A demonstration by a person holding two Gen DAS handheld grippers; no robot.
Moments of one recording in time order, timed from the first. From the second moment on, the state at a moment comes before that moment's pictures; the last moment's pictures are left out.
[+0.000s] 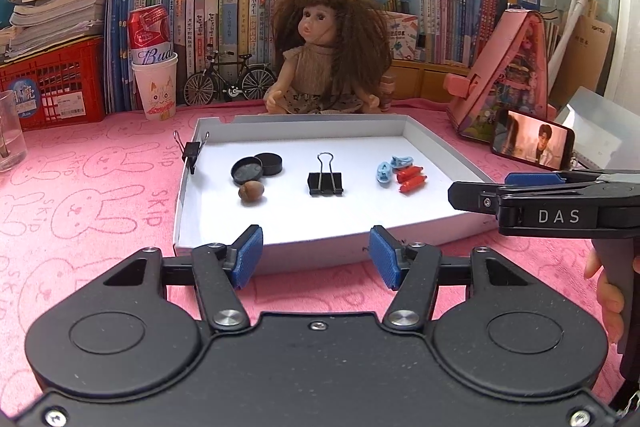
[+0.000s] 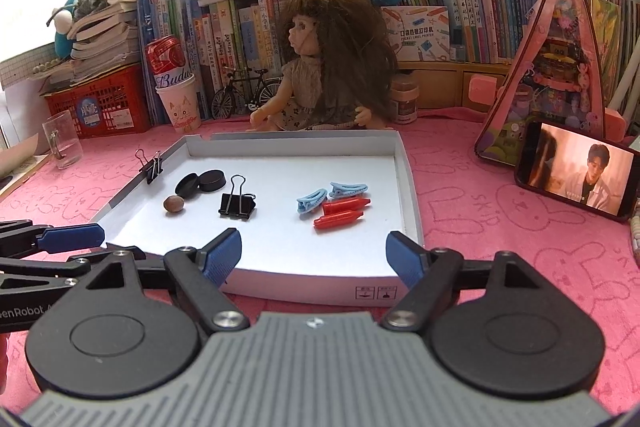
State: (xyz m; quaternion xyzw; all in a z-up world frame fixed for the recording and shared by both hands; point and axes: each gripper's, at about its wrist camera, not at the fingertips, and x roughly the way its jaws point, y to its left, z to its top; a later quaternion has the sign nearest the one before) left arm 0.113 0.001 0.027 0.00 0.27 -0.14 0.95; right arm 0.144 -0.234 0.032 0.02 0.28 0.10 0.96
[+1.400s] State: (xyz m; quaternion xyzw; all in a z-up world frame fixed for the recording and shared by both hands) left arm 0.027 0.000 -0.004 0.02 0.29 -0.20 0.94; right arm 0.045 -0.241 -0.003 -0.04 0.25 0.12 0.96
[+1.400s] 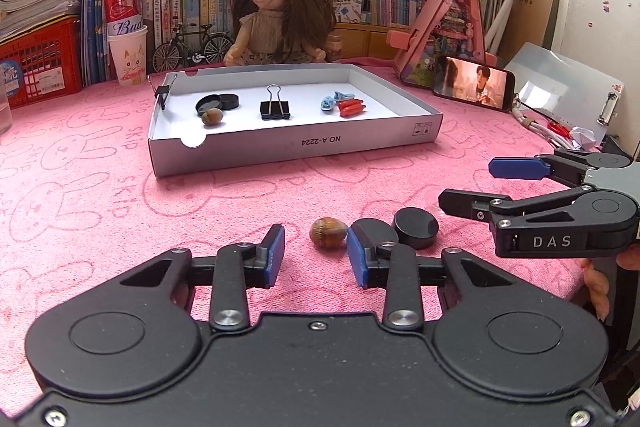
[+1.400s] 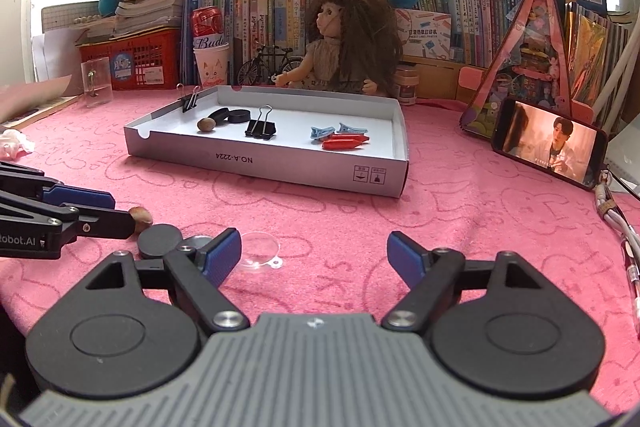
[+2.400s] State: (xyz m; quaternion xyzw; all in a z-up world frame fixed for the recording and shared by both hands) left arm 0.035 -0.014 -0.014 0.03 0.28 -0.17 0.94; right arm 0.047 -0.230 -0.012 -0.03 0.26 0.11 0.96
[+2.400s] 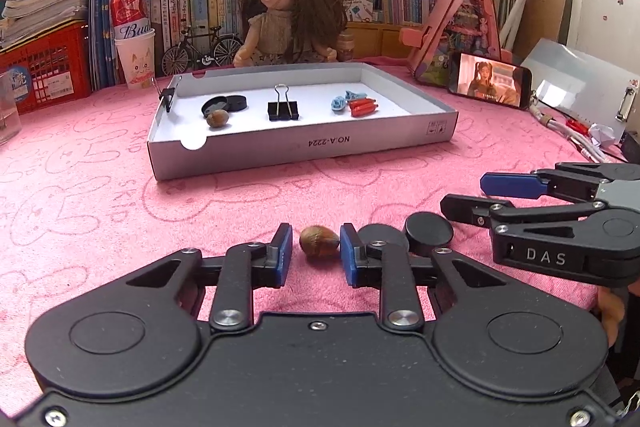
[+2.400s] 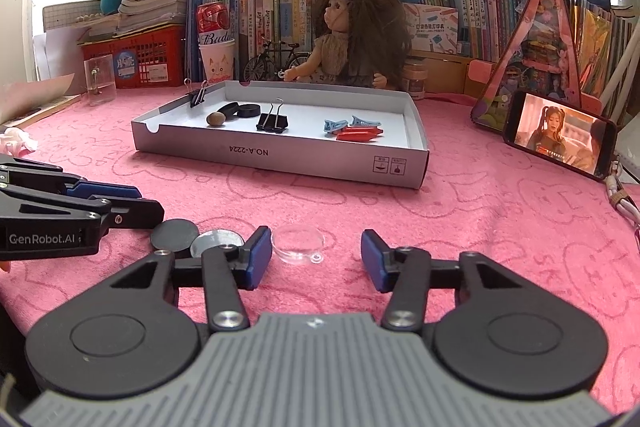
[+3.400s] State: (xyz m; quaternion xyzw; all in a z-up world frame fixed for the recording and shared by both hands) left arm 0.051 -0.005 -0.001 0.01 0.28 -0.13 0.95; right arm 0.060 -0.232 -0.001 -0.02 0.25 0.08 0.96
